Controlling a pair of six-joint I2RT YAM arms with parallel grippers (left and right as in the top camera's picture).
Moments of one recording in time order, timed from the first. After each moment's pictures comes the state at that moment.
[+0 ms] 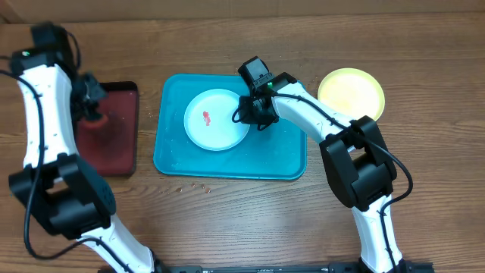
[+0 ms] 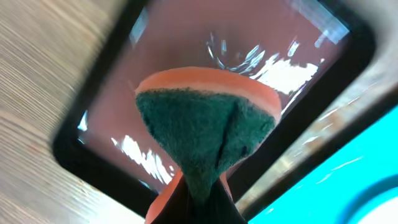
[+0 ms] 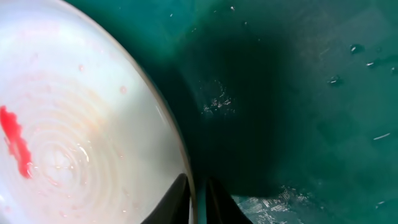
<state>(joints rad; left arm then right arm) 0.33 1.99 1.82 -1.26 -0.12 -0.34 0.55 2.26 1.73 -0.74 -0.12 0.54</state>
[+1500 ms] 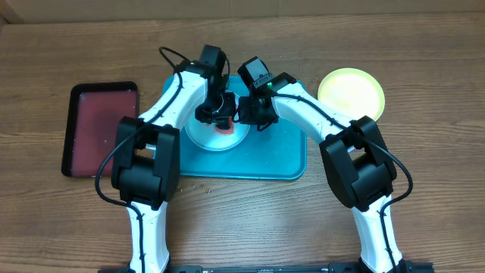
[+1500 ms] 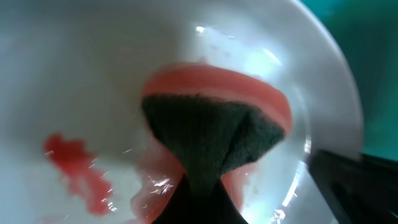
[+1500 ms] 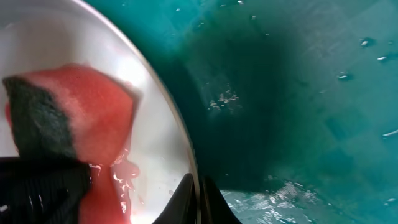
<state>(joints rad) -0.29 2.19 1.67 -0.92 0.15 -0.31 0.56 2.26 1.73 -0.74 -0.13 0.54</state>
